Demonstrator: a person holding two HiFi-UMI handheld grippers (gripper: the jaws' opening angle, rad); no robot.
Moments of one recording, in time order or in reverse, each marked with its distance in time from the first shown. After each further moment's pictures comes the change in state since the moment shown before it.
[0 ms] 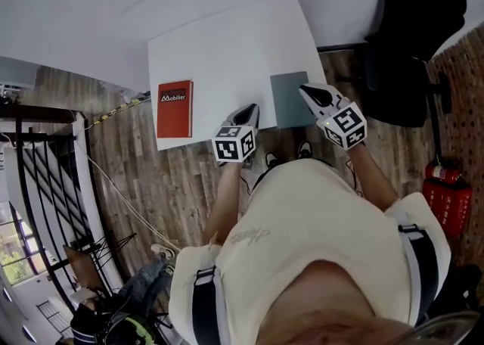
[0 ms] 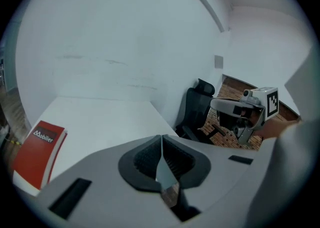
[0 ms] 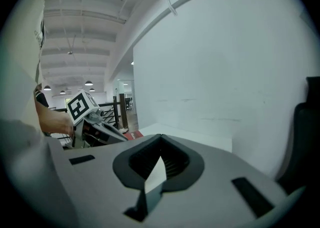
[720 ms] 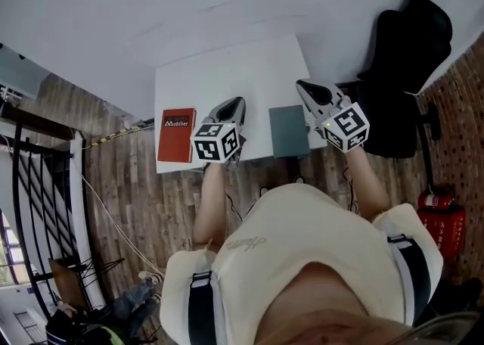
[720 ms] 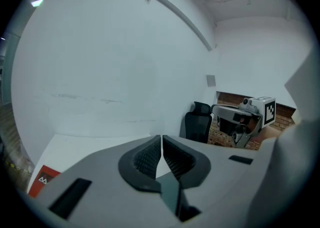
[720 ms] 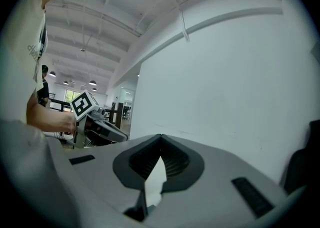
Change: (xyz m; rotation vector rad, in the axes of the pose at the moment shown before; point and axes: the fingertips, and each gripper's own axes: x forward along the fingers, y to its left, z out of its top) left arm -0.035 0.000 0.143 0.112 -0.250 -0.026; right arm -0.009 -0.024 0.128 -0.186 -0.200 -0.050
